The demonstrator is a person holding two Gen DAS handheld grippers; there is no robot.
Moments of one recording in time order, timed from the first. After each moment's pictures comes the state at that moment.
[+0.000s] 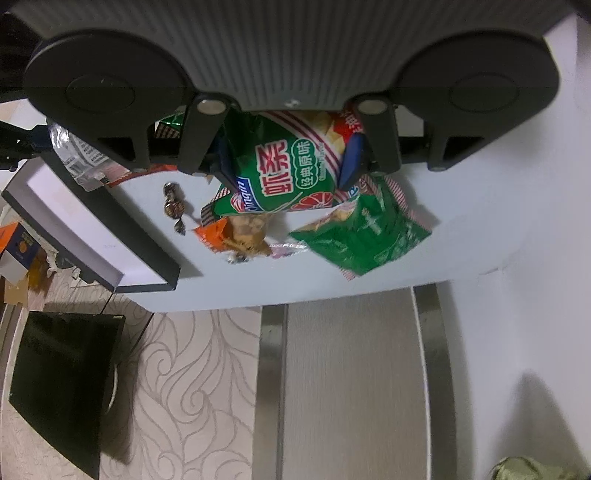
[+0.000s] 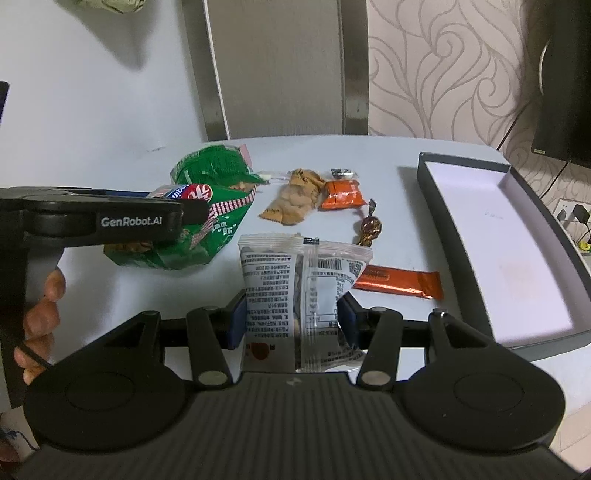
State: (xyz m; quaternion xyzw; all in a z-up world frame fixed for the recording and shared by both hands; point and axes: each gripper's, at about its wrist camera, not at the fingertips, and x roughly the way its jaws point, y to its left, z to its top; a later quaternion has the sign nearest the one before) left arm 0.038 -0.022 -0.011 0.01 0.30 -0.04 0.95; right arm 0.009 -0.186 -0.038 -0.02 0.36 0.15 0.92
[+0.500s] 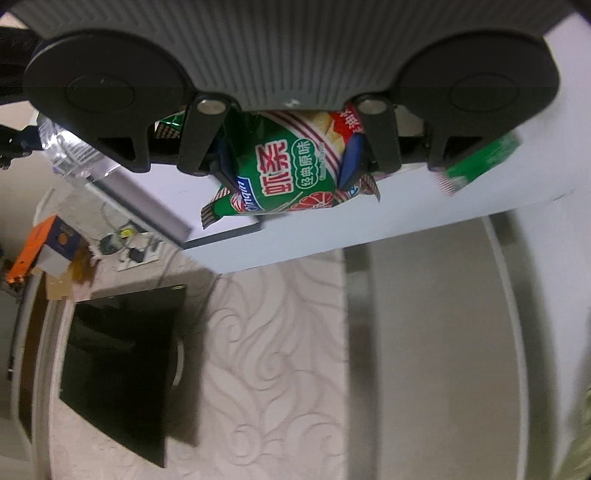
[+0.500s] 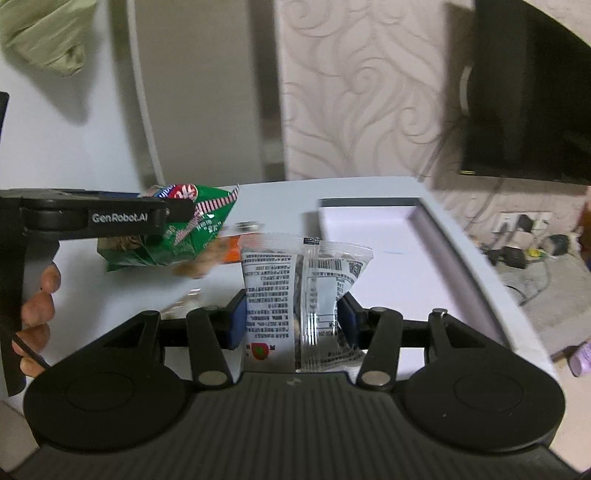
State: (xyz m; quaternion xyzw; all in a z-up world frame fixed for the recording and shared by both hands) left arm 0.079 -0.118 0.026 0.02 0.25 -0.13 0.96; right arm 0.011 -0.281 0.004 0.00 0.31 0.07 0.95
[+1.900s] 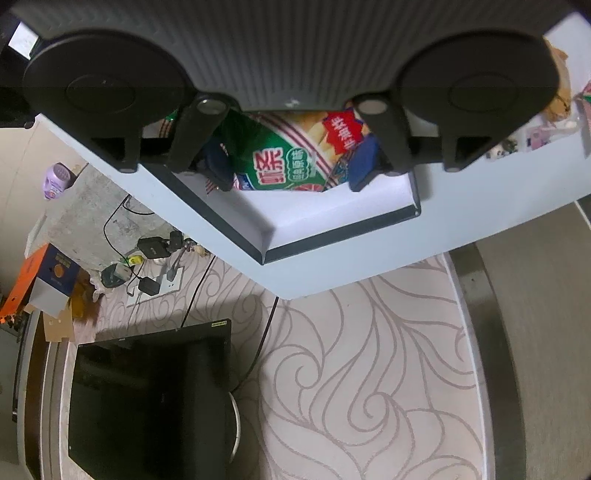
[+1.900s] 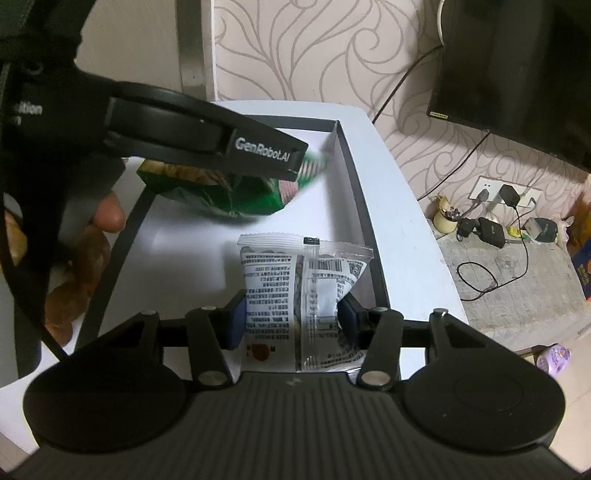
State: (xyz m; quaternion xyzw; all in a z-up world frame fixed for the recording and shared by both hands) left arm 0.180 -0.295 -0.046 0.07 0.29 -0.13 0.95; right arm 0.121 -0.410 -0.085 -0.06 0.40 0.06 0.91
